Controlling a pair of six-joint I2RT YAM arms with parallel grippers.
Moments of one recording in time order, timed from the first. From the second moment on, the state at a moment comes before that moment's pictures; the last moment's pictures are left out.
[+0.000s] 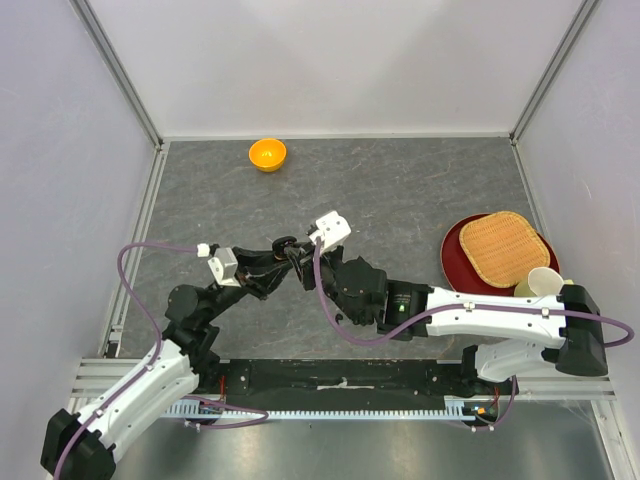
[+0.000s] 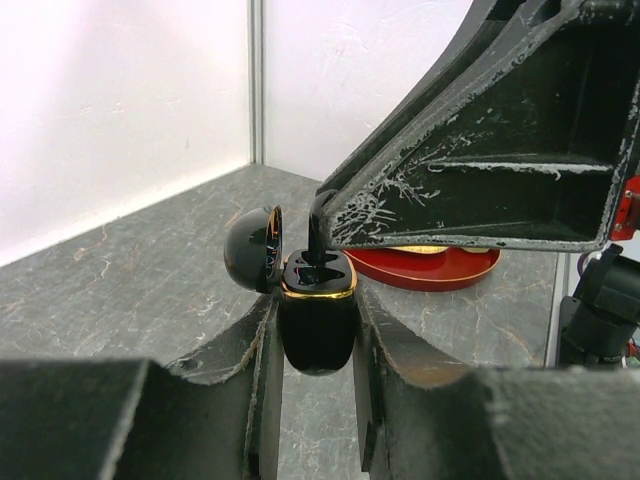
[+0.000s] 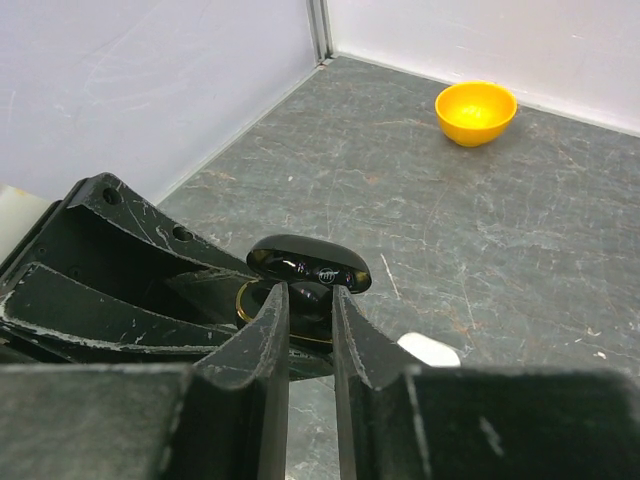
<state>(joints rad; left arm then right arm) -0.56 0.54 0.19 0.73 0.42 -0.22 1.36 1.33 1.07 0.20 0.67 0.20</state>
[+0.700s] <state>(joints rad) -0.56 0.49 0.19 0.70 0.48 -0.17 1.35 1.25 1.07 0.12 0.61 0.21</state>
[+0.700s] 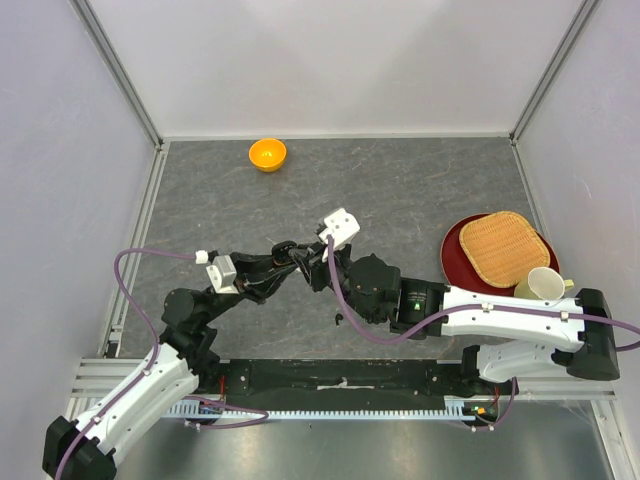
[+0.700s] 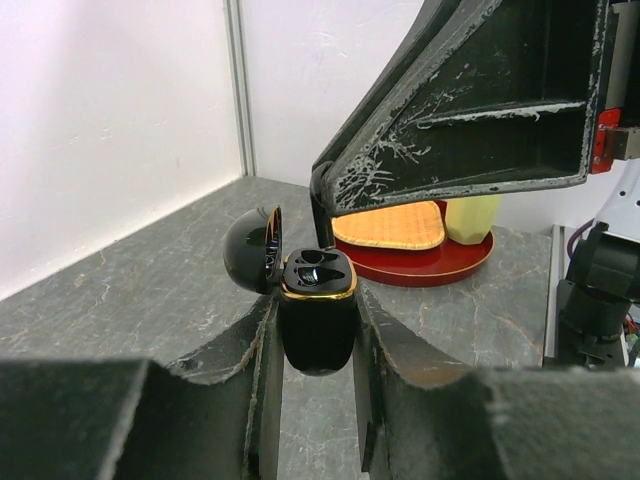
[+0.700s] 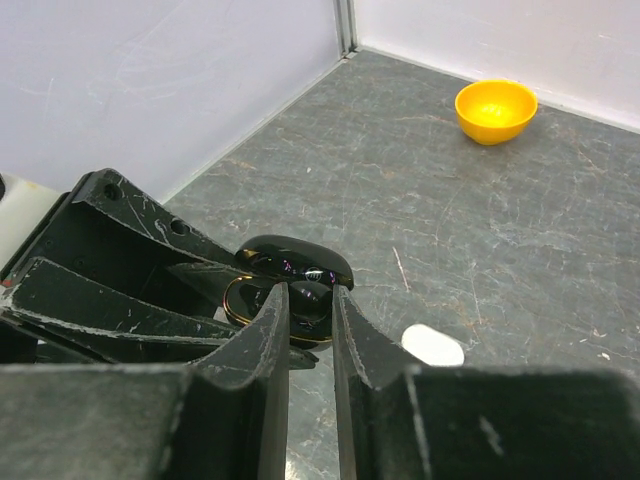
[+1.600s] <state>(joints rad) -0.56 0.48 0.19 0.68 0.49 -0.17 1.35 1.29 1.07 0.11 0.60 0.10</state>
